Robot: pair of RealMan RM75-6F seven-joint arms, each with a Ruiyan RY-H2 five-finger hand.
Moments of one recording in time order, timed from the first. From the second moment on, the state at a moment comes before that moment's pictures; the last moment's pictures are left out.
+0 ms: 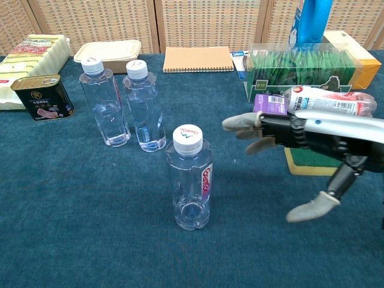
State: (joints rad) left arm 0.03 -0.95 0.11 -1.55 1.77 1.72 -0.46; right arm 0.65 -1.45 -0.11 -1.39 -1.93 1.14 0.95
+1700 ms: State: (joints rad) left arm 0.03 -0.93 0.12 -1.51 1.78 1.74 -0.57; right arm 0.68 -1.63 0.07 -1.44 -1.59 1.15 0.67
